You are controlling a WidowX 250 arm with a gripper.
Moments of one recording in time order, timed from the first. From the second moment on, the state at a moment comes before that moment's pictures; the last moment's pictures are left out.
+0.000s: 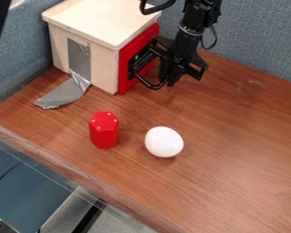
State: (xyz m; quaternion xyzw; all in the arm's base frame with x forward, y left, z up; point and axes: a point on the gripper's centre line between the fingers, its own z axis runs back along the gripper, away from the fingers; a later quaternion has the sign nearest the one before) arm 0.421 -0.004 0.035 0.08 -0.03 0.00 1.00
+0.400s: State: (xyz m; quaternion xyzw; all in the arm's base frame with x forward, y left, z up) arm 0.419 -0.017 0.035 0.05 -0.02 0.01 1.00
